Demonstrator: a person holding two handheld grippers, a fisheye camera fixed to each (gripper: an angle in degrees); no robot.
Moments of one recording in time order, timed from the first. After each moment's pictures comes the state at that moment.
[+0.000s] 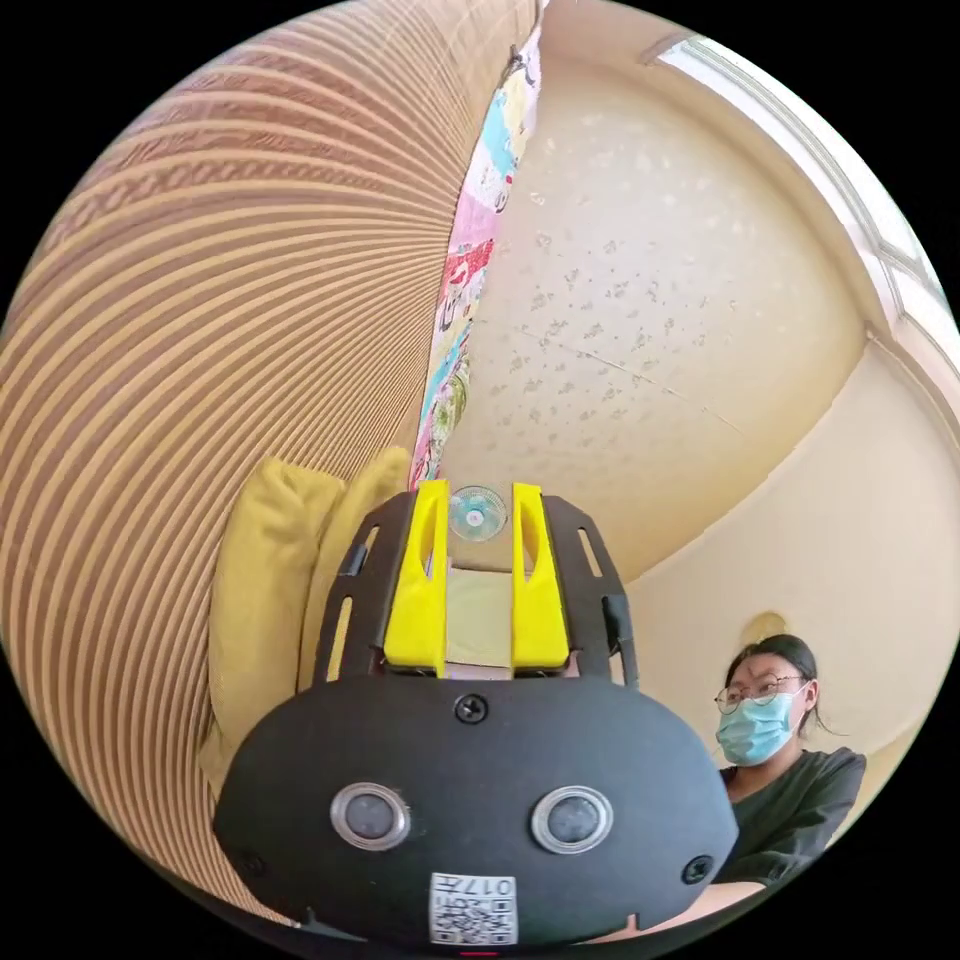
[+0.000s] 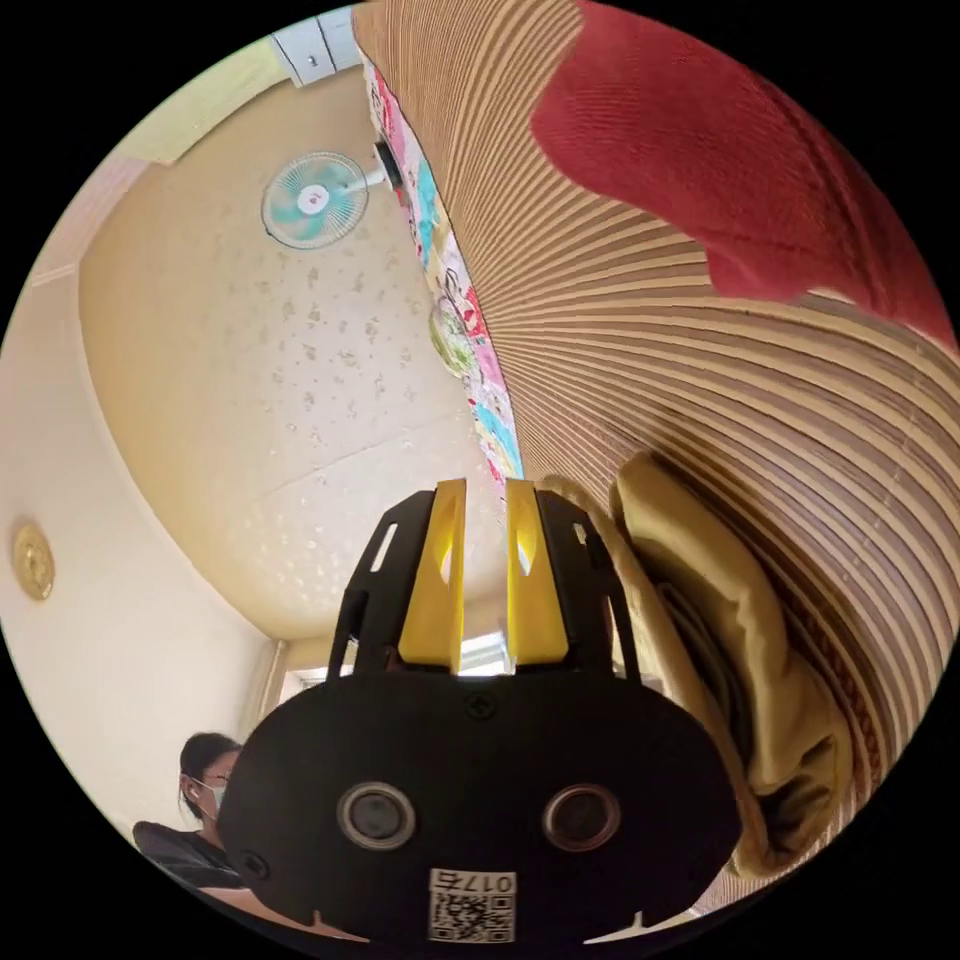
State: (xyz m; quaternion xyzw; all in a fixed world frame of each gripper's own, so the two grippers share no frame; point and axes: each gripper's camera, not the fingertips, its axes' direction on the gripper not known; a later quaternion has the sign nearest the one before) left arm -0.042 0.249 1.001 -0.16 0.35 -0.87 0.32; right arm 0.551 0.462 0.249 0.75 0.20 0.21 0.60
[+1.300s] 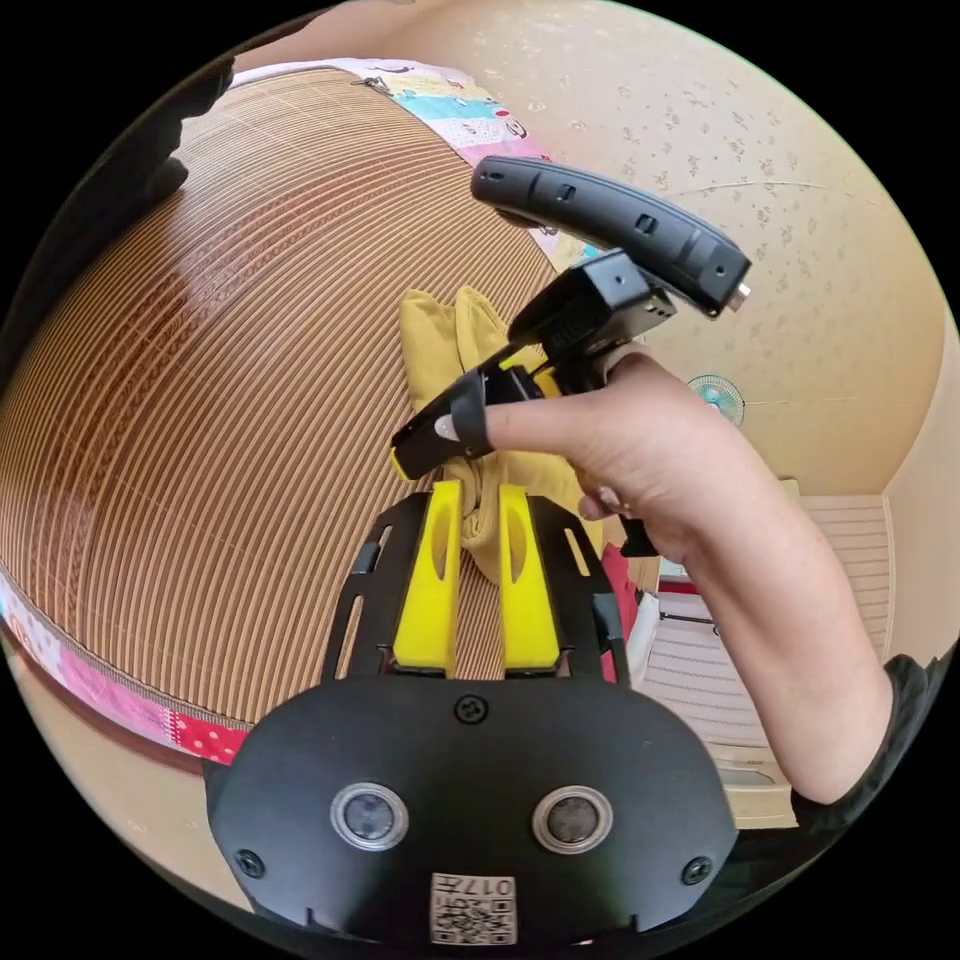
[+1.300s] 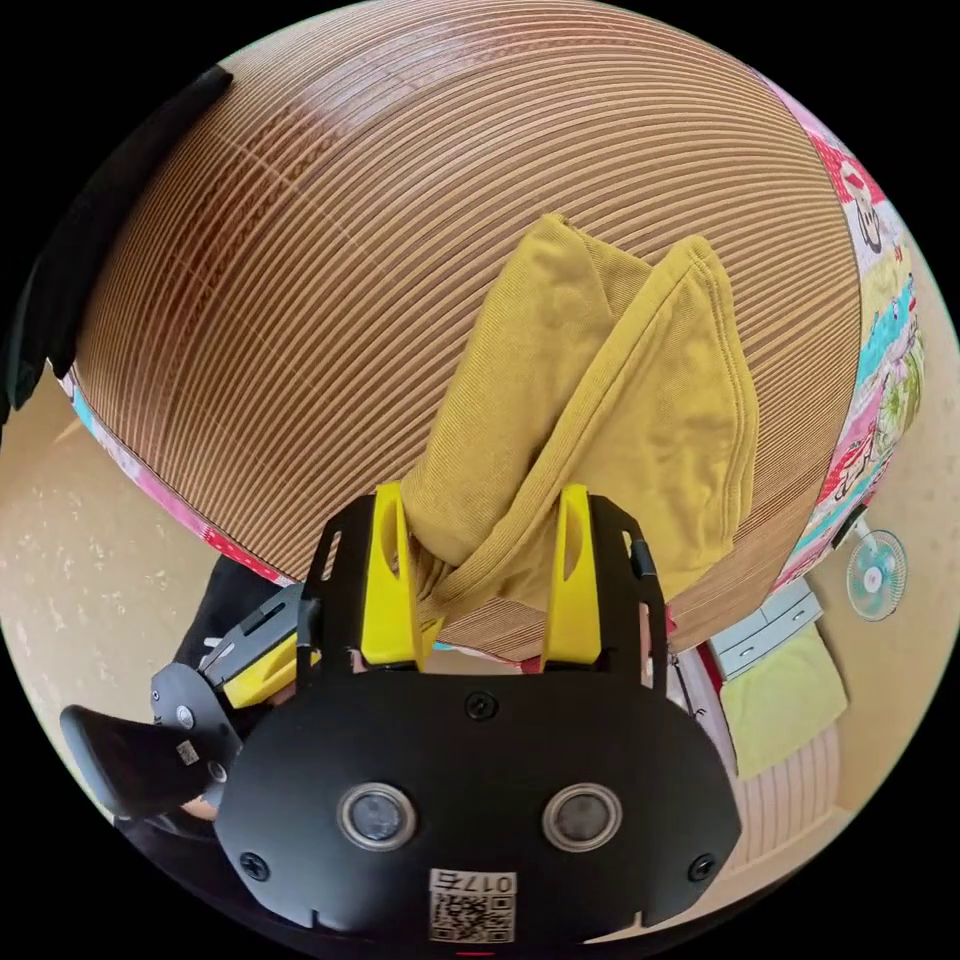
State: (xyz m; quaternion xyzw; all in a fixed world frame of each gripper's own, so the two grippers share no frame) left arm 0.248 0.084 0.858 -0.48 0.26 -0.64 0.53; right arm 1.125 0.410 0.795 -0.49 0.64 0.40 0.43
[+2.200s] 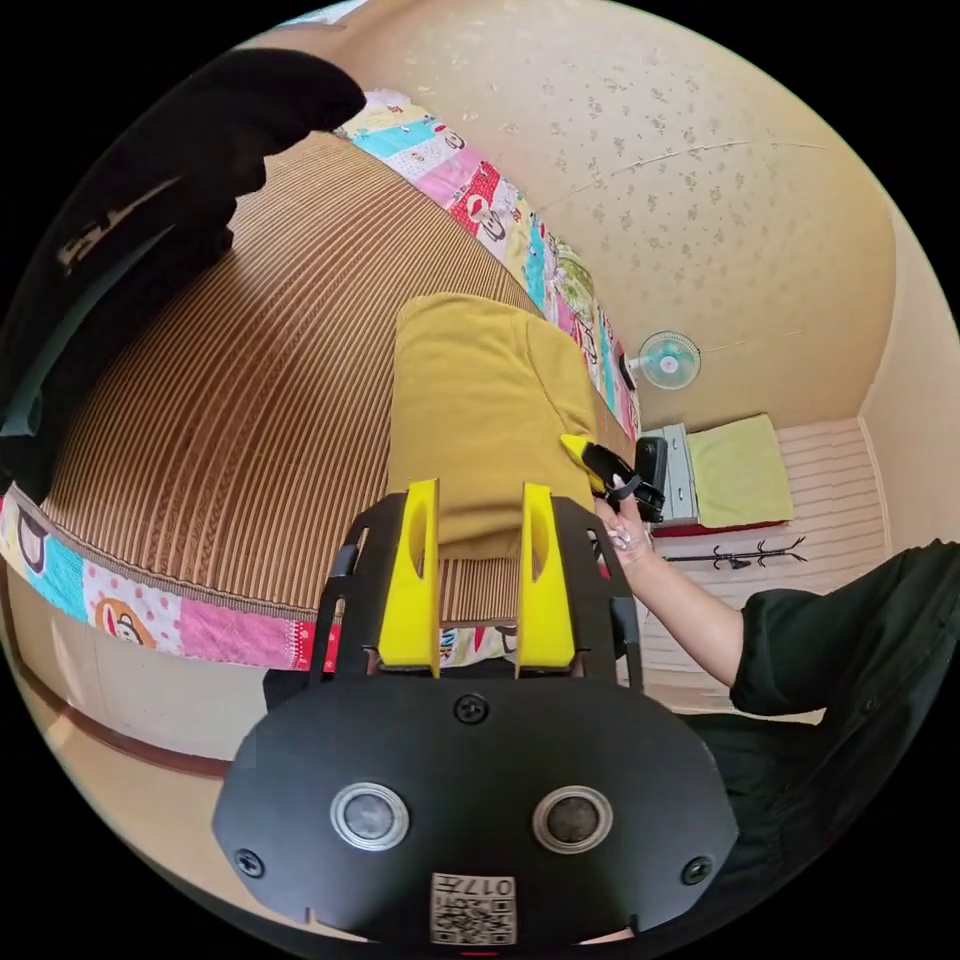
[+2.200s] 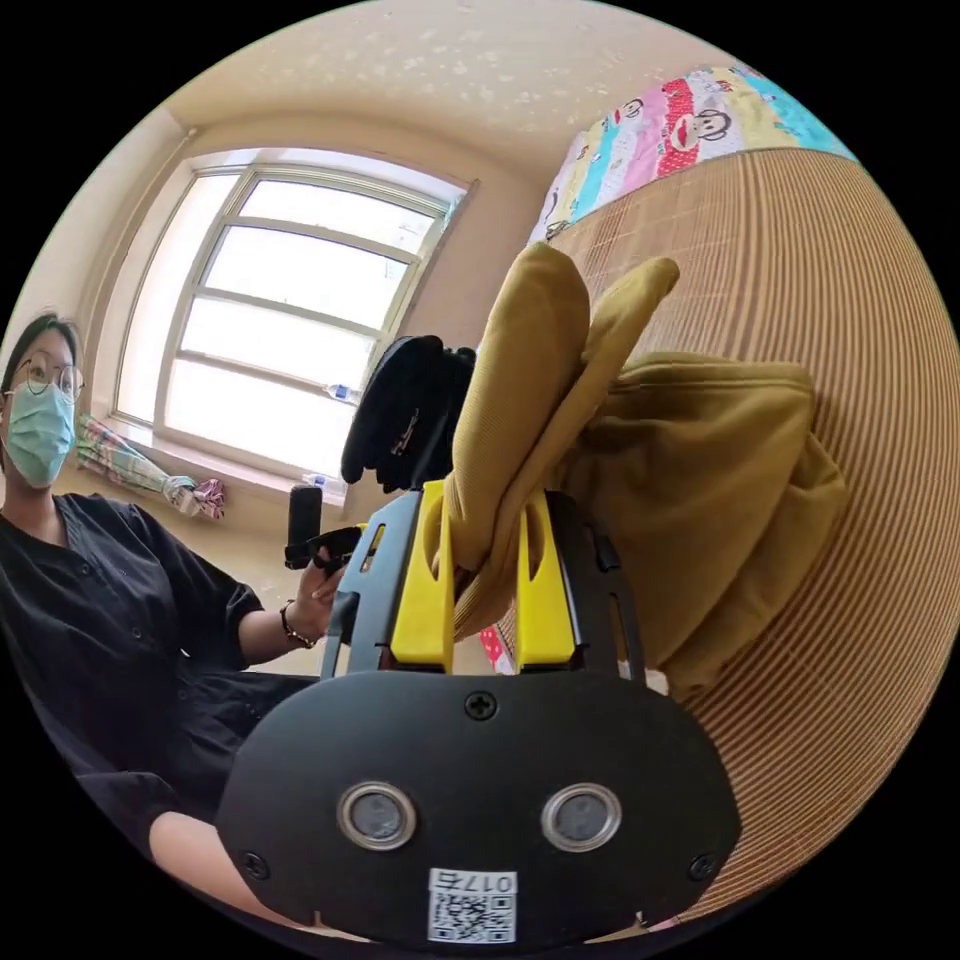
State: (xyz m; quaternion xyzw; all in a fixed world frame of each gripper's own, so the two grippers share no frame) left arm 0.180 0.084 0.725 -0.47 0.32 -0.60 0.57; right arm 0.768 0.593 0.590 0.08 0.40 0.24 0.88
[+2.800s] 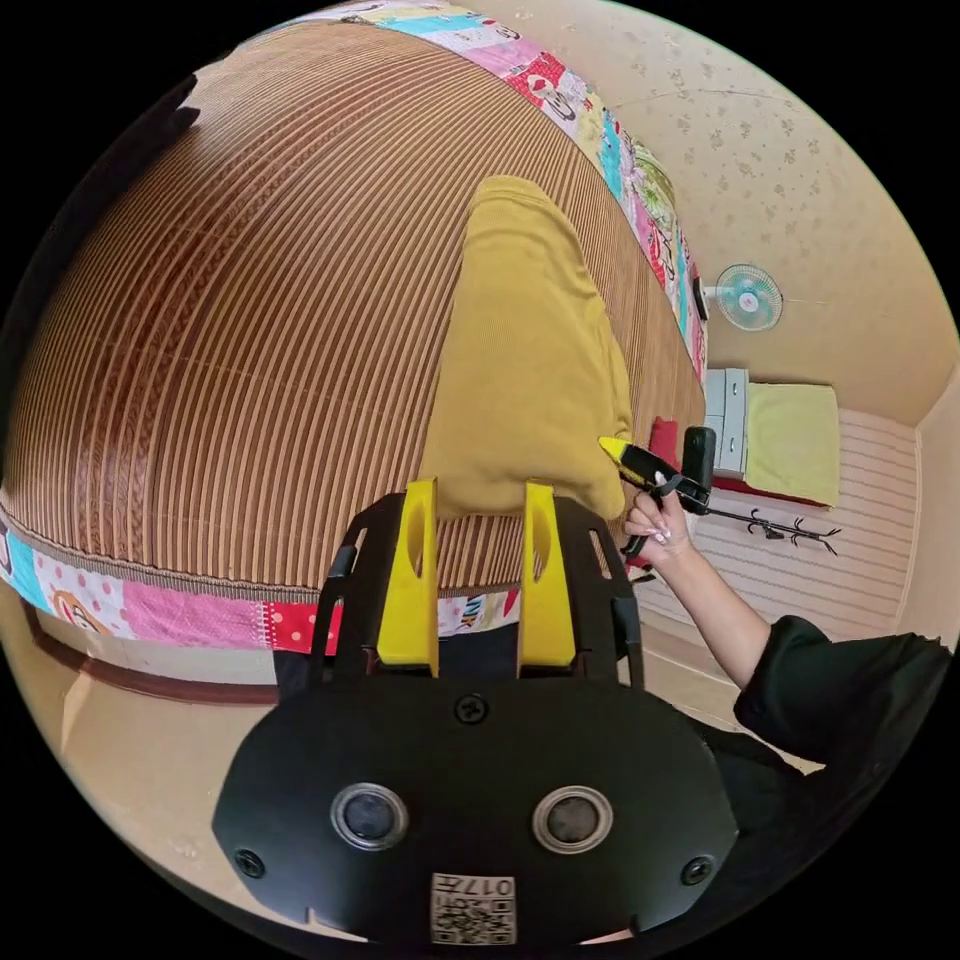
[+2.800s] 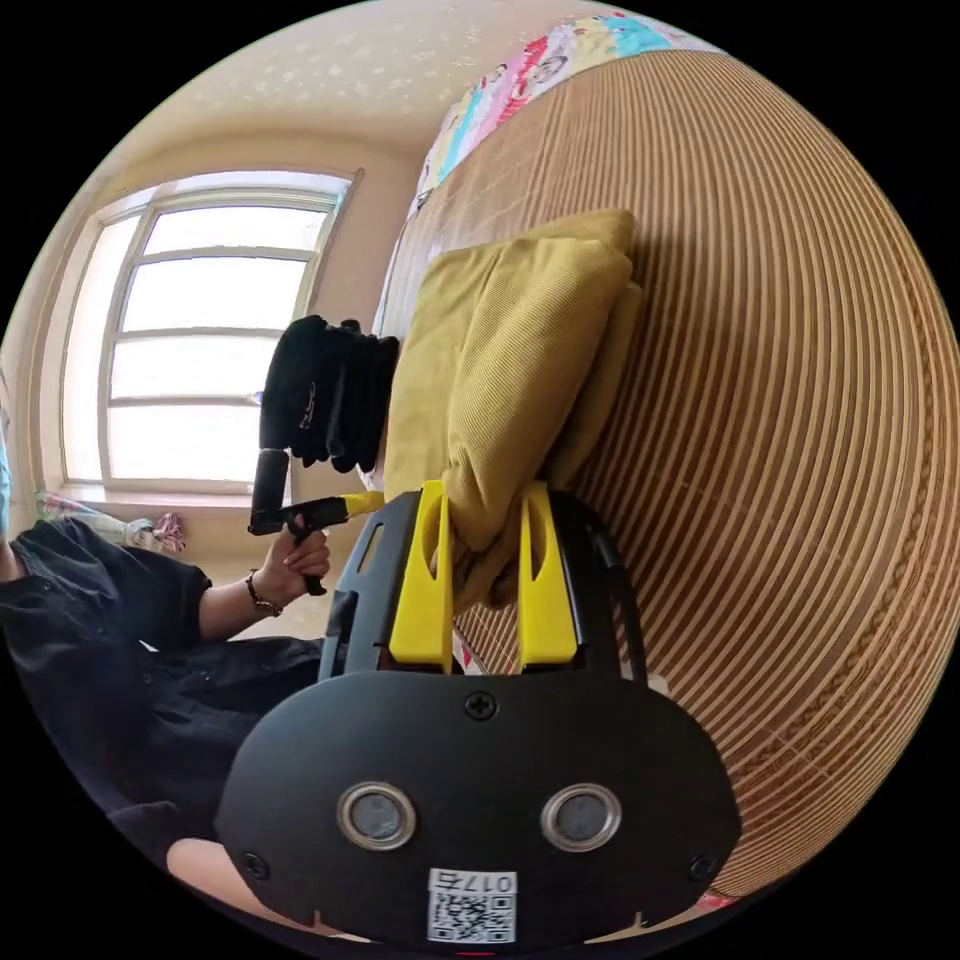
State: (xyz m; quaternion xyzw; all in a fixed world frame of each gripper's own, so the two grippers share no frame) left arm 0.266 0.128 0.791 -0.59 0.35 -0.54 0.49; right arm 0.708 0.679 0.494 0.08 0.40 0.36 0.84
